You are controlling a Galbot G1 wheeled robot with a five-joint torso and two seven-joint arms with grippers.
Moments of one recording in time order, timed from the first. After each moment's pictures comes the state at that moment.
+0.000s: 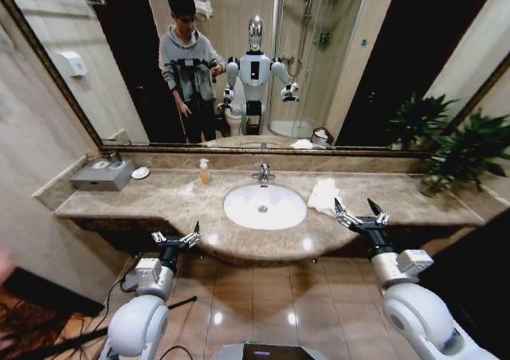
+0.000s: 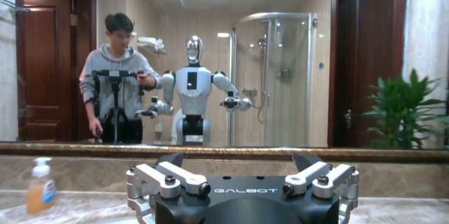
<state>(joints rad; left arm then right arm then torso) 1.68 -1.40 -0.62 -2.34 -0.15 0.32 -0.09 -1.62 0.88 0.62 2.32 0.60 -0.04 0.36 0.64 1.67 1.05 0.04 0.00</state>
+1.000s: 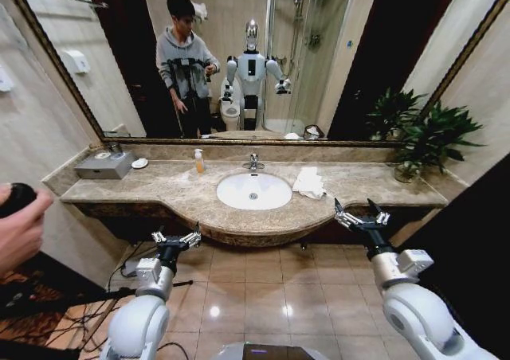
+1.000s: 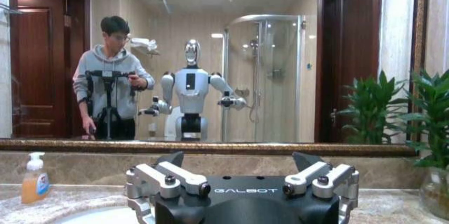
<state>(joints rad) 1.68 -1.40 -0.62 -2.34 -0.15 0.32 -0.09 -1.62 0.88 0.62 2.32 0.60 -0.04 0.36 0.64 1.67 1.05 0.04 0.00</state>
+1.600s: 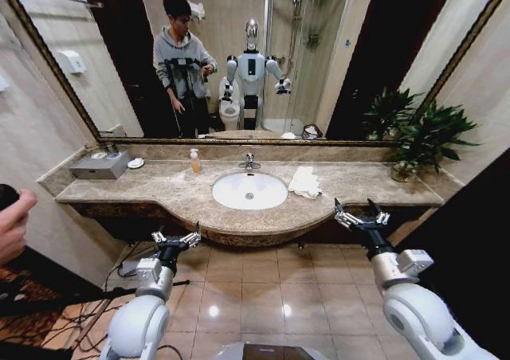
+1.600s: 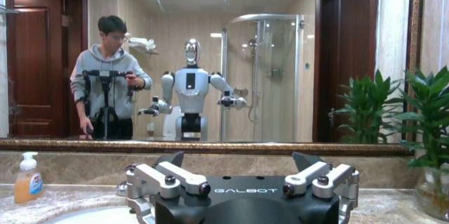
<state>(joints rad) 1.68 -1.40 -0.62 -2.34 -0.15 0.32 -0.09 -1.62 0.88 0.62 2.32 0.60 -0.04 0.36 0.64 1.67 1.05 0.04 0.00</state>
